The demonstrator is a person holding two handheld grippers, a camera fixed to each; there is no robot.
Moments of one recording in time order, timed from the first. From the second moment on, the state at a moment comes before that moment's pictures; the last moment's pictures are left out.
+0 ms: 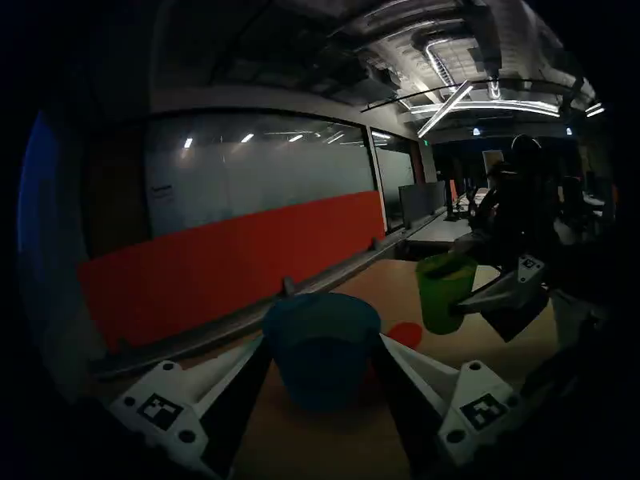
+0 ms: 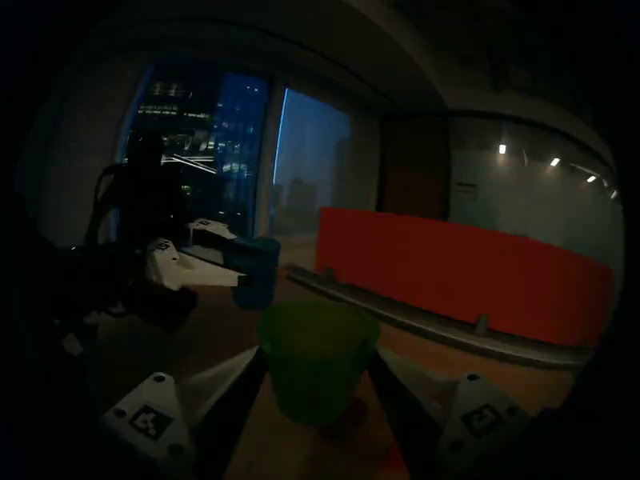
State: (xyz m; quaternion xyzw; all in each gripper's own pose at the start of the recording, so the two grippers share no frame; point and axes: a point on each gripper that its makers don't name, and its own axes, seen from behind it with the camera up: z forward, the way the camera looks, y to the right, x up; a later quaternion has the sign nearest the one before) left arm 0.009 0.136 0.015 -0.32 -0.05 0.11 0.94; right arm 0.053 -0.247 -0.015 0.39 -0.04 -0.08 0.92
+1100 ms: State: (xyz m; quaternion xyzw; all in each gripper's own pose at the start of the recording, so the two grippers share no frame) left arm 0.069 0.165 -0.006 -0.30 0.04 0.29 0.91; right arm 0.022 -0.319 -0.031 0.46 -0.03 -0.08 0.89
